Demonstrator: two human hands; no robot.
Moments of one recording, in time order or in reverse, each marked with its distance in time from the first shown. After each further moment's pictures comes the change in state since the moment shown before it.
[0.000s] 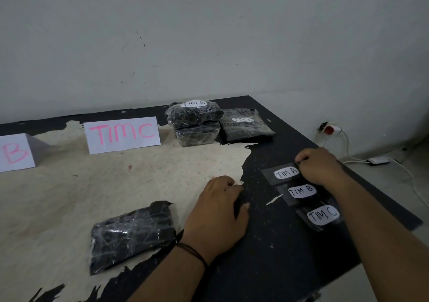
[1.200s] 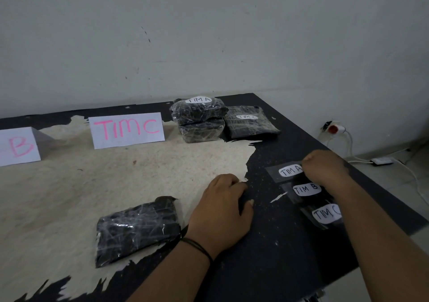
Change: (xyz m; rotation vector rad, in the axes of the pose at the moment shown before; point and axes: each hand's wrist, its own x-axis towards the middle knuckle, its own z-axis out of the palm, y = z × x) left_hand 0.000 0.002 0.000 -0.011 0.019 0.011; right_hand 0.000 -0.001 0.008 -0.110 0.047 0.089
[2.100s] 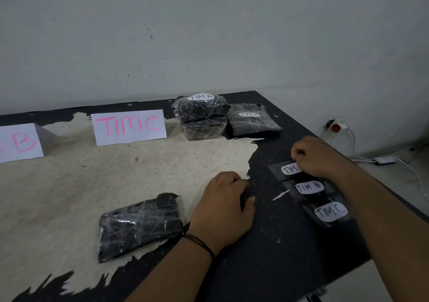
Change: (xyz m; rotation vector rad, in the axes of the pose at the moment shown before) left_hand 0.001 -0.003 0.002 -0.009 -0.002 -0.015; right_hand -0.002 -0.013 -0.018 -0.121 -0.093 -0.480
